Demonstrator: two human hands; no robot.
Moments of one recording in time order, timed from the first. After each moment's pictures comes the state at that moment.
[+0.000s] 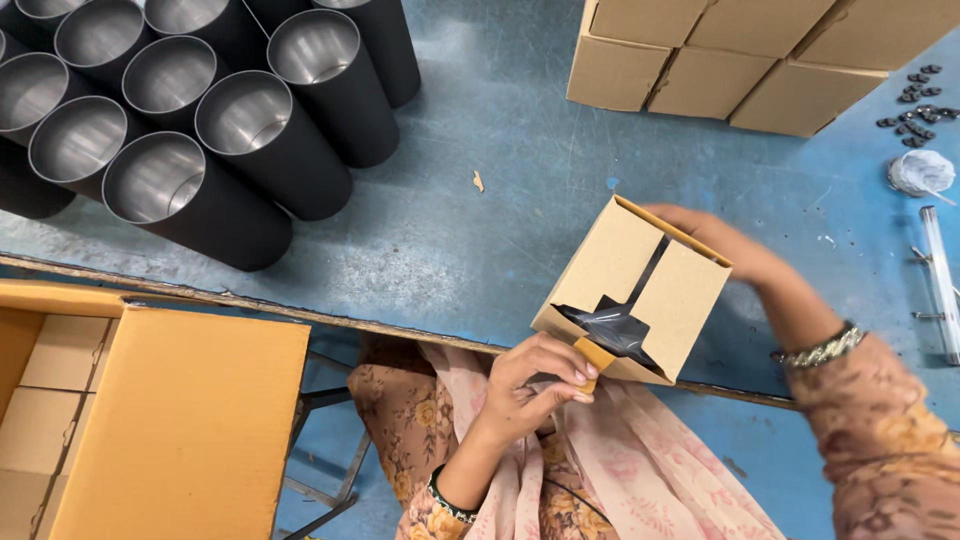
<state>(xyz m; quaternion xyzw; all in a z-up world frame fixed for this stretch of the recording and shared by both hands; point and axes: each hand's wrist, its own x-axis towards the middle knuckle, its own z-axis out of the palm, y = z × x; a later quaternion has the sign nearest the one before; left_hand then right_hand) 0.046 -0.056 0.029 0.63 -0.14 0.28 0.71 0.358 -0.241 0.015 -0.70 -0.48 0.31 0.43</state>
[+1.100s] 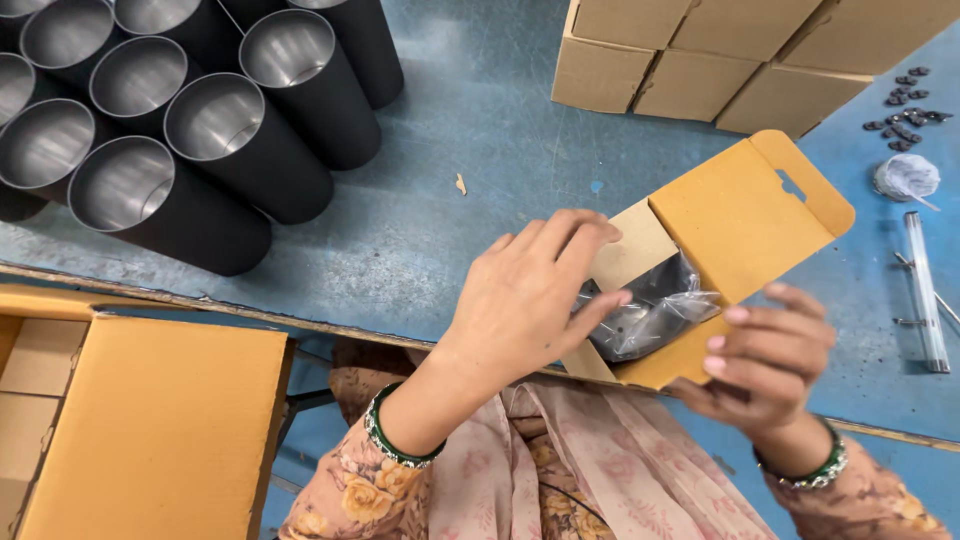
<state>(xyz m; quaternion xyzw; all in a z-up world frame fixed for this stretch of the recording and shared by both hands) 0.112 -0.029 0.184 0.94 -0.08 0.22 0.26 0.215 -0.281 0.096 -0.65 -0.56 -0.36 0.37</state>
